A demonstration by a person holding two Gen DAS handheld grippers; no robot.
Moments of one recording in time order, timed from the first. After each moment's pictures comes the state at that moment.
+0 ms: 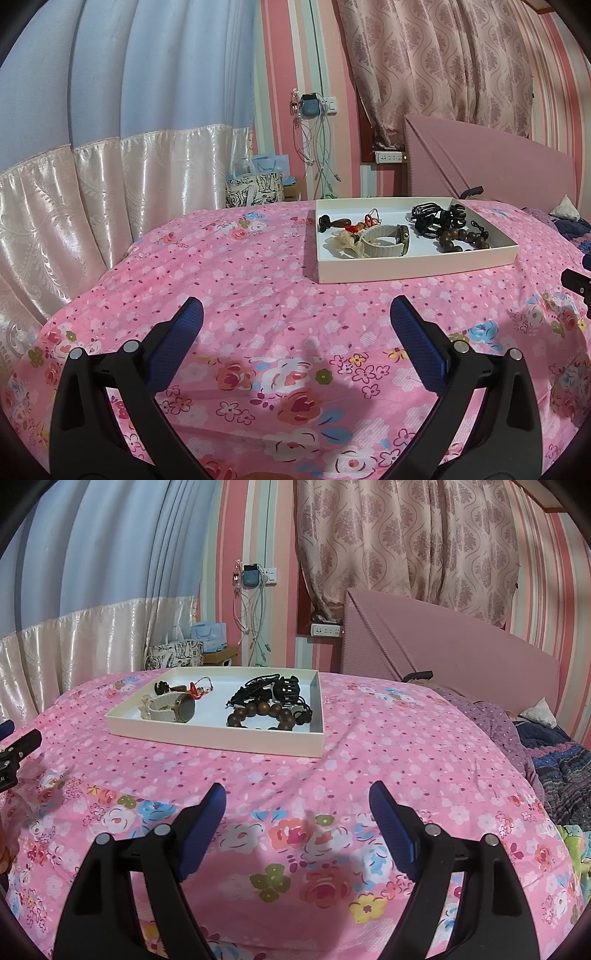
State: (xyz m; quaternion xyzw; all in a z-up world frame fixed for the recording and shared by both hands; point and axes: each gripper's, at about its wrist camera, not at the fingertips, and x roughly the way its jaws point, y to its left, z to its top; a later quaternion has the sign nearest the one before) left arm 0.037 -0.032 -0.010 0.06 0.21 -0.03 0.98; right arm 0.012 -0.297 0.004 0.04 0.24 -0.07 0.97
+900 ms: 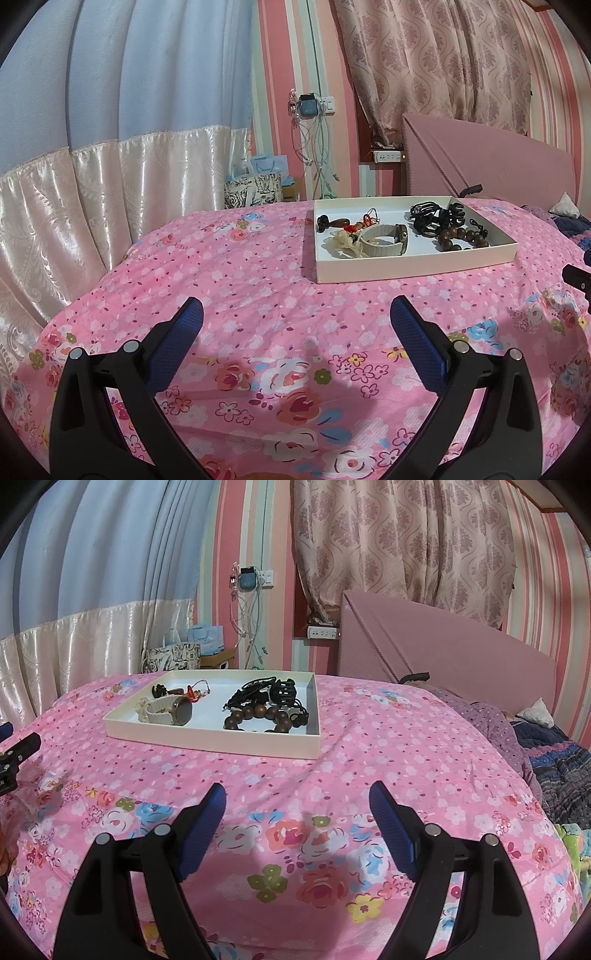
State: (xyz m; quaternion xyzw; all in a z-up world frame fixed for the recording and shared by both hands) left arm 0.038 -0.034 -0.011 0.06 0.21 -0.03 0.98; right arm 0.009 -0.298 0.005 0.04 0.23 -0.08 0.97
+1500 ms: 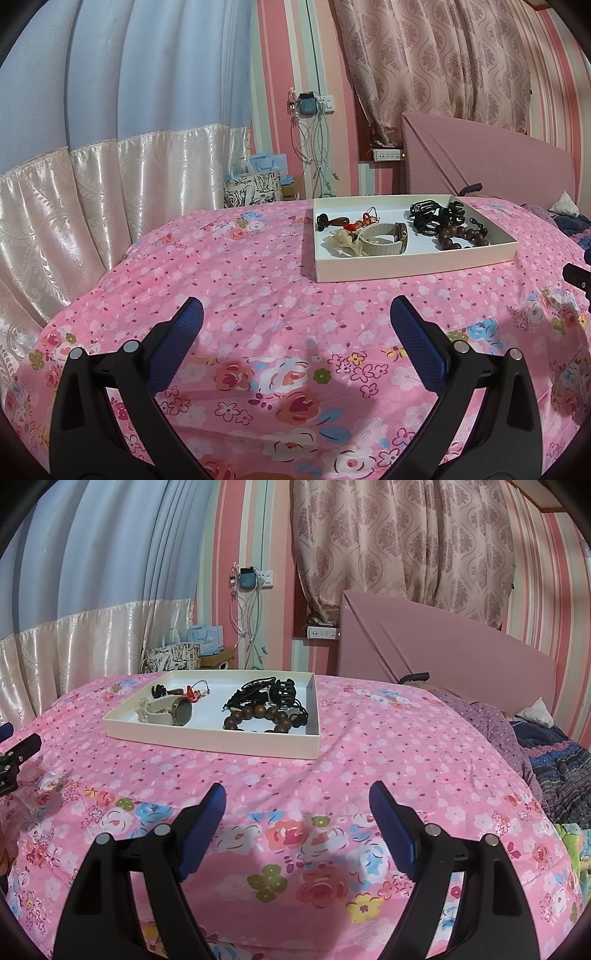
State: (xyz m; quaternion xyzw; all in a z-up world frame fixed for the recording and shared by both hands) left arm 0.038 -0.034 -0.011 0.07 0.21 -0.03 0.97; right arm 0.010 -0.296 0.006 0.04 0.24 -0.07 0.97
